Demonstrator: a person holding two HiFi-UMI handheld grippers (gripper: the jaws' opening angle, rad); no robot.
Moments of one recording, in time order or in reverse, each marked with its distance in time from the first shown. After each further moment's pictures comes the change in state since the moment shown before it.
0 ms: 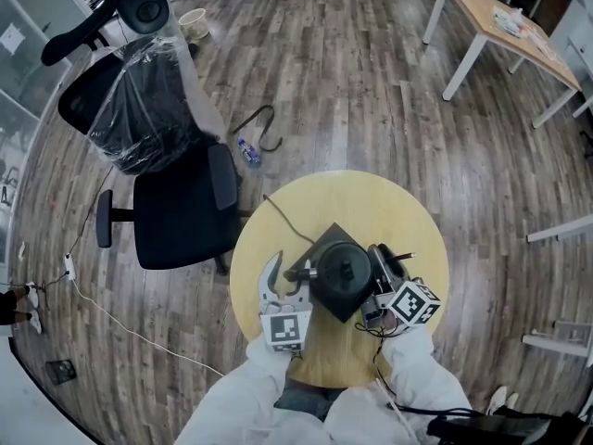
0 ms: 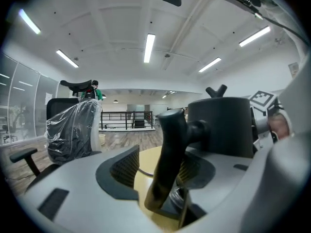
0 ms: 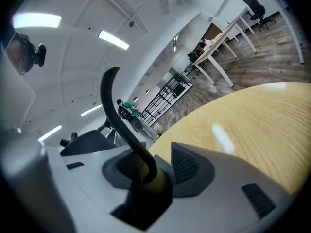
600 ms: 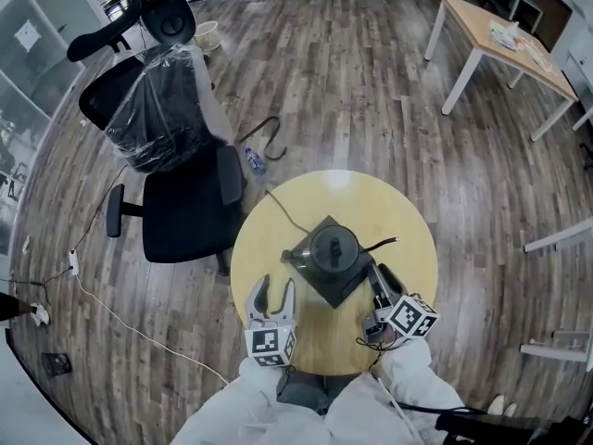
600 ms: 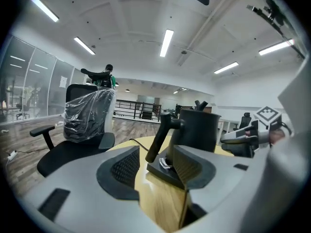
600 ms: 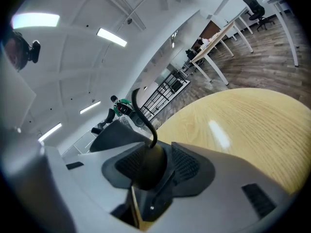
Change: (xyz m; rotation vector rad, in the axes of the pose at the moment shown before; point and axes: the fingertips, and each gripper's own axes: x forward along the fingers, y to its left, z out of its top) left arm -0.098 -0.011 -0.015 -0.185 0.117 0.067; right arm -0.084 -0.004 -0.025 0.011 0.060 -0.028
